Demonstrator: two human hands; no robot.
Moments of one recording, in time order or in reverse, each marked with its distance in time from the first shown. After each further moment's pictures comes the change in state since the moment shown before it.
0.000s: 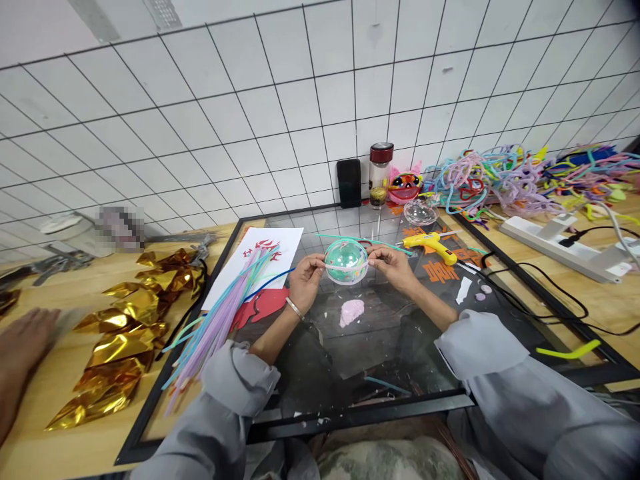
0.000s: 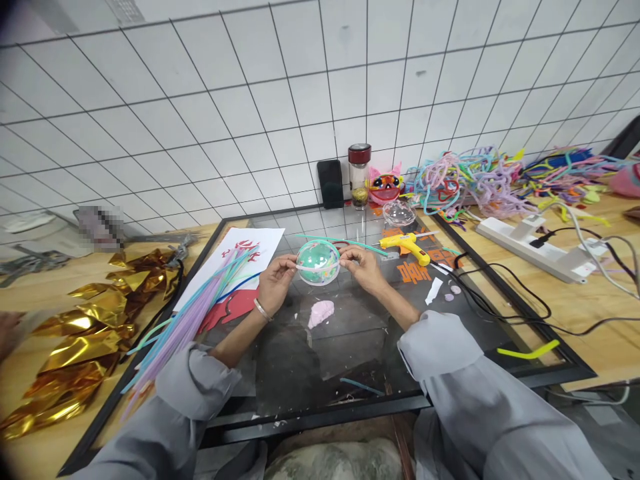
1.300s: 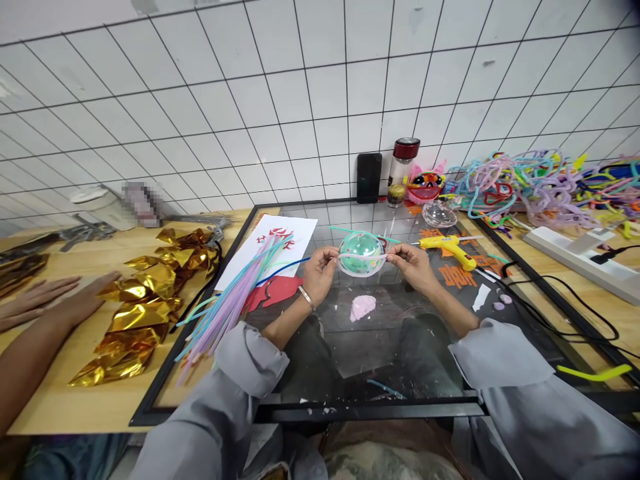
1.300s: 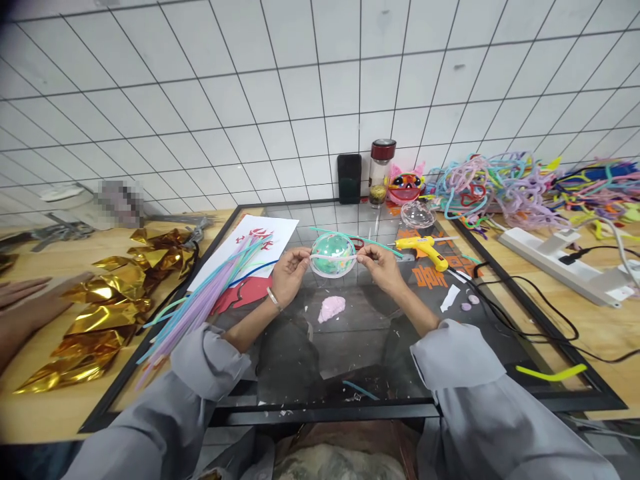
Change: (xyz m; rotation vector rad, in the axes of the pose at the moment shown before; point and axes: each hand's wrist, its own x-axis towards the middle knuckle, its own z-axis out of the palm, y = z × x) left_hand -0.003 0.001 0.005 0.041 0.012 0.012; right_hand 0.001 -0.010 -0.007 -0.039 -0.024 0.081
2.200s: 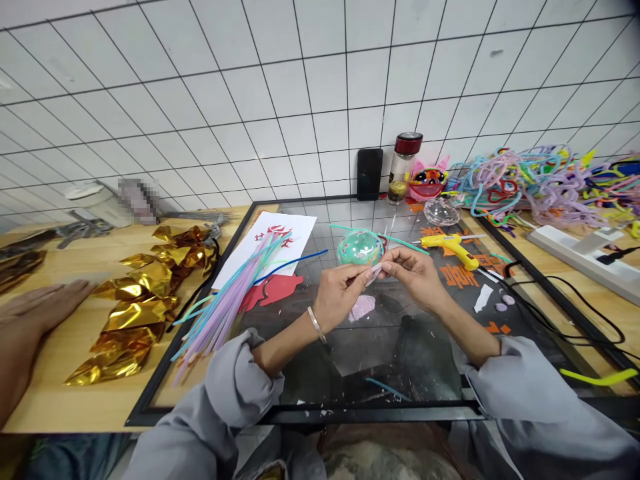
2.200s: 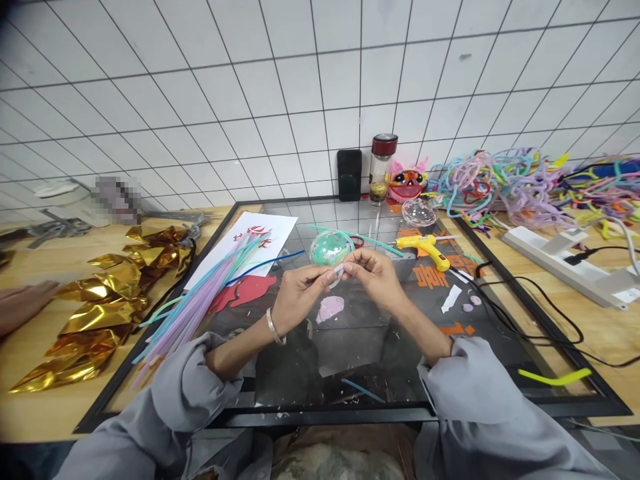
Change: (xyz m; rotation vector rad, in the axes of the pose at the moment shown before) left_hand -0.026 0.094 0.022 0.216 -0.285 0.090; right_hand -0.025 -0.064 0.016 0.281 -0.136 0.135
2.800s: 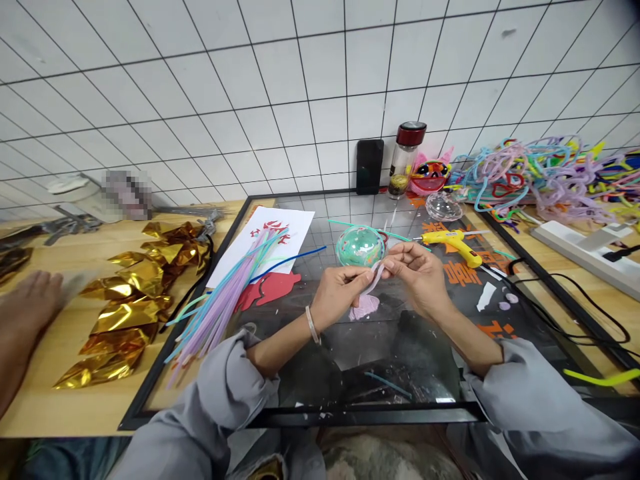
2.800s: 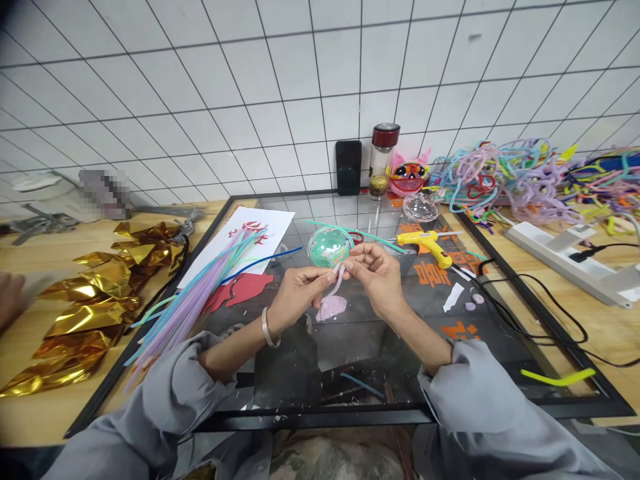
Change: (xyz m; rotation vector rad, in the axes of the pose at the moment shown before) left_hand 0.001 -0.002 0.001 -0.331 -0.155 -0.429; right_hand -0.007 0.003 0.013 0.211 0.239 0.017
